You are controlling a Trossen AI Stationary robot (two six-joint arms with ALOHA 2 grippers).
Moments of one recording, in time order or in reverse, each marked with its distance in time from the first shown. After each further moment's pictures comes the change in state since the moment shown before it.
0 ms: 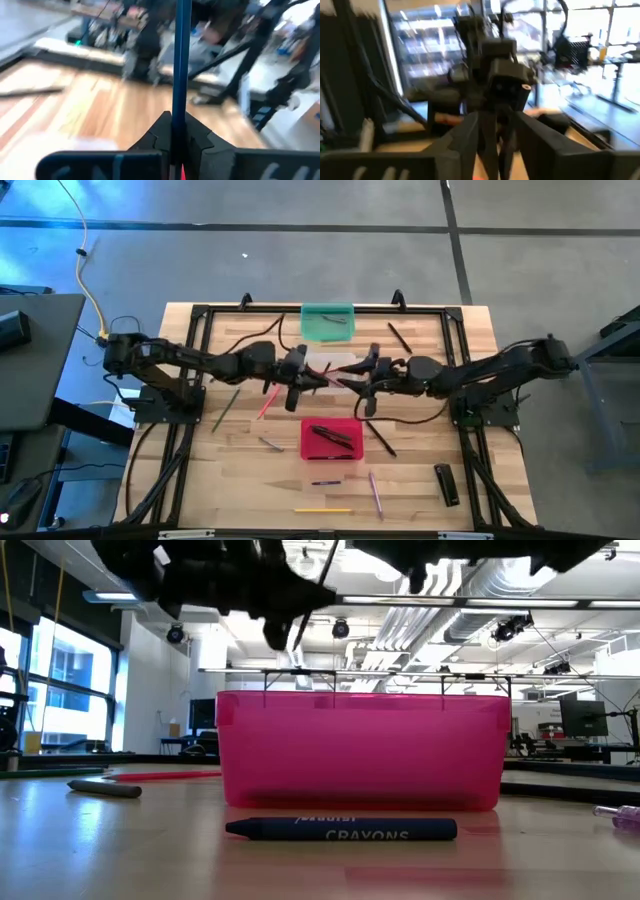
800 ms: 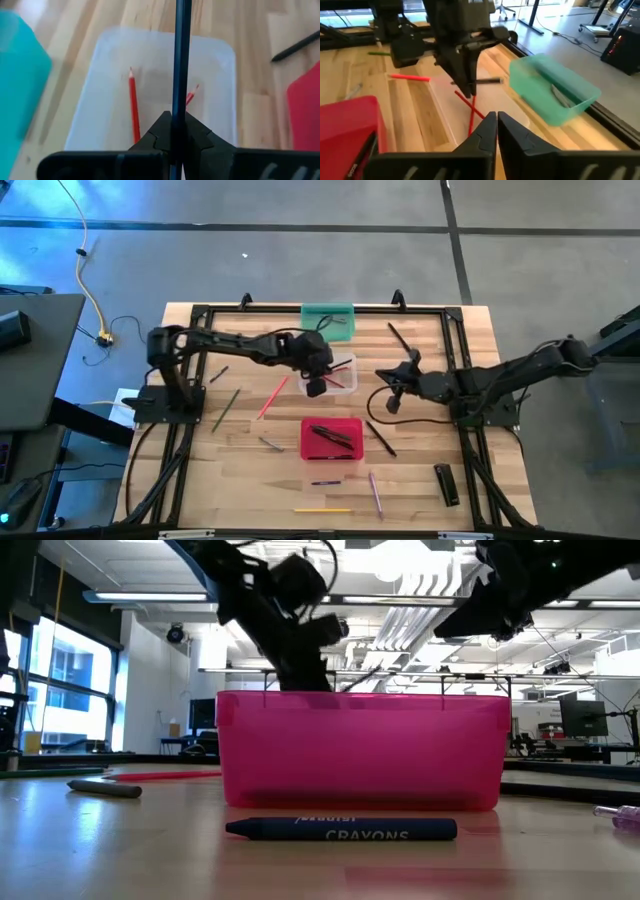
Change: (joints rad) left arm 0.108 0.335 0.452 -0.787 -0.180 0.255; right arm 0.113 -0.335 -0.185 -0.623 0.442 0.170
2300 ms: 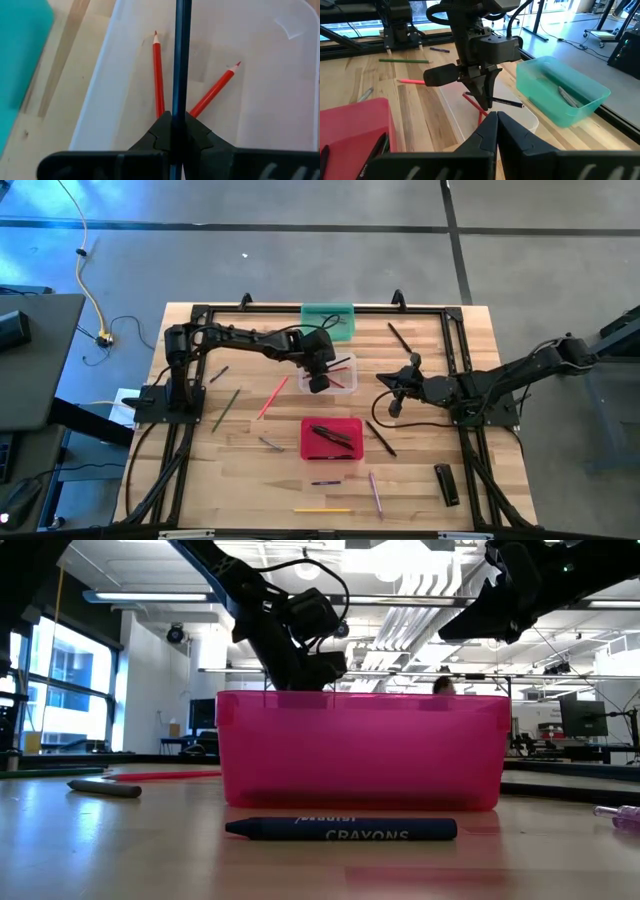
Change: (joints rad) left arm 0.043 0.129 0.093 -0.123 -0.007 -0.039; right arm 0.040 -0.016 -0.062 0.086 0.021 0.000
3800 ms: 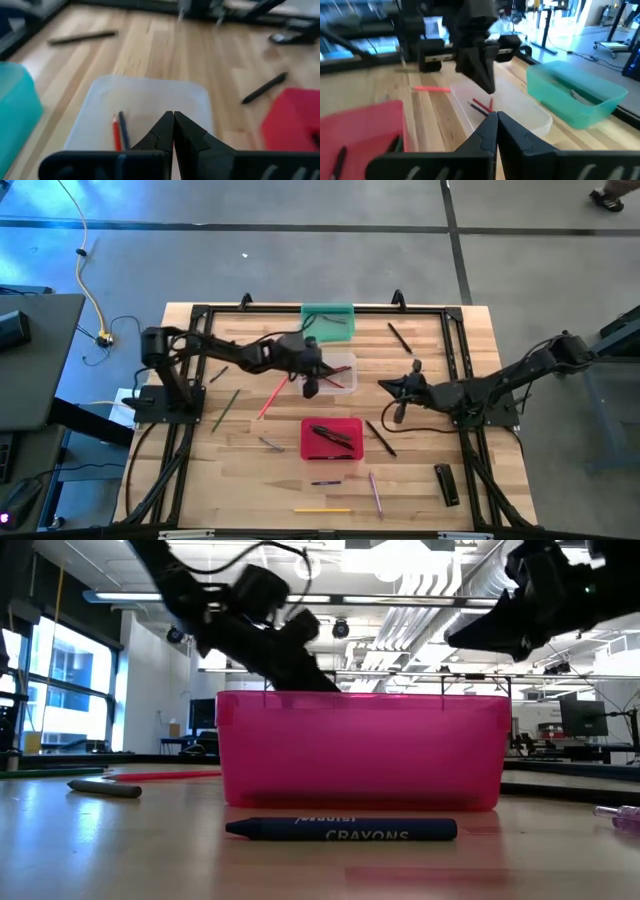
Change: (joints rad) left arm -0.033 -0.194 -0.410 0.740 0.130 0.010; right arm 0.058 0.002 -0.192 0.350 0.018 -0.025
